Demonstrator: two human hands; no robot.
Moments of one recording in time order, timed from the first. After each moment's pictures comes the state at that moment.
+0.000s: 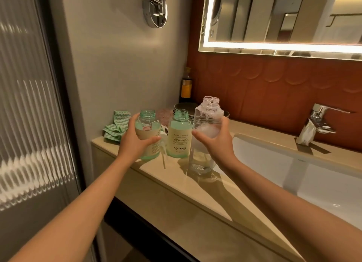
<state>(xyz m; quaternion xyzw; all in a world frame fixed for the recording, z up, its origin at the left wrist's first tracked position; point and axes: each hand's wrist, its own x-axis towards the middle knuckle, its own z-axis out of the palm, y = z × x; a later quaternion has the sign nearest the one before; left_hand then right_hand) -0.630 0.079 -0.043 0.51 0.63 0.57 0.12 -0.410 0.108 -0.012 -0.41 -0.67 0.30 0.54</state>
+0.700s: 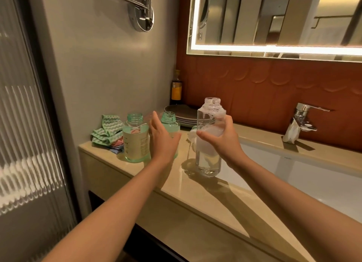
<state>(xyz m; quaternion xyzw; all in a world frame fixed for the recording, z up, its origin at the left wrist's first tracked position) -0.522 0.111 -0.025 0.49 0.67 0.56 0.06 -0.365 0.106 0.008 -0.42 -0.68 0.30 0.52</state>
